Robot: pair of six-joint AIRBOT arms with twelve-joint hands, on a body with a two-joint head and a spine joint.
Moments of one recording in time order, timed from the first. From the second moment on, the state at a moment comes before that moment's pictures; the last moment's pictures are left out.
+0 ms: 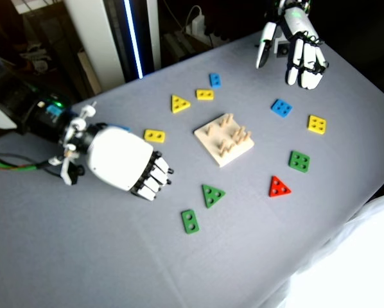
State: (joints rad) left arm 1.22 -0.81 0.93 -0.29 -1.32 0.74; right arm -1.04 -0.94 1.17 -0.06 0.64 -0.73
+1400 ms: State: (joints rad) left arm 1.22 -0.82 0.95 -0.31 -1.32 0.72; right arm -0.75 -1.10 1.22 -0.56 0.73 -0.46
